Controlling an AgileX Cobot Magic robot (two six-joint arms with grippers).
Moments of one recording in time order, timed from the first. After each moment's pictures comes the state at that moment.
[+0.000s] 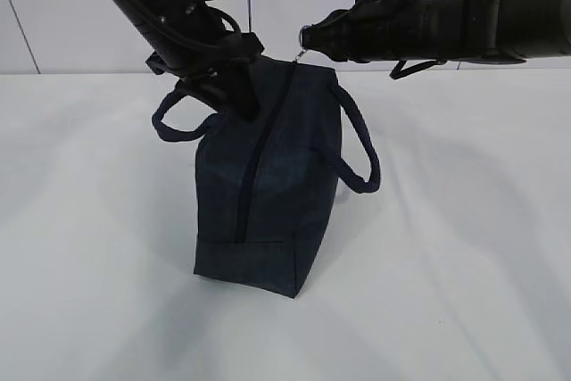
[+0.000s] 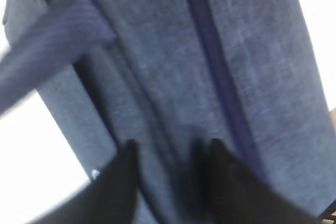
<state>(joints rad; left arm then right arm) -0.46 2.06 -1.82 -0.50 1.15 0.25 0.28 2.03 -1.46 1.81 0.47 -1.75</state>
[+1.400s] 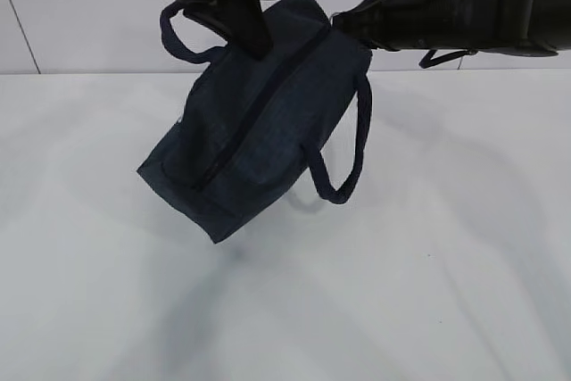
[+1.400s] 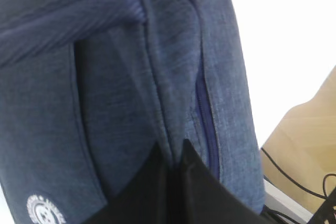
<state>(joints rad) -0.56 1.94 -1.96 -0.40 1.25 0.24 0.19 2.03 -1.47 1.81 0.50 -1.75</state>
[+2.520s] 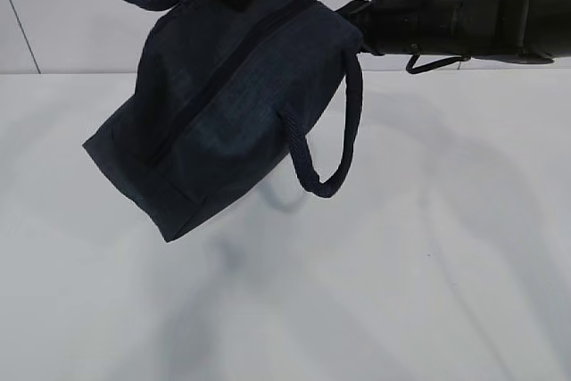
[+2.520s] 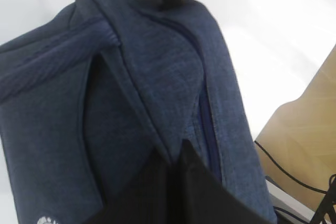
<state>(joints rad) -0.59 1.80 -1.96 -0.34 1.28 0.22 0.18 2.05 -1.48 1.81 0.72 -1.73</state>
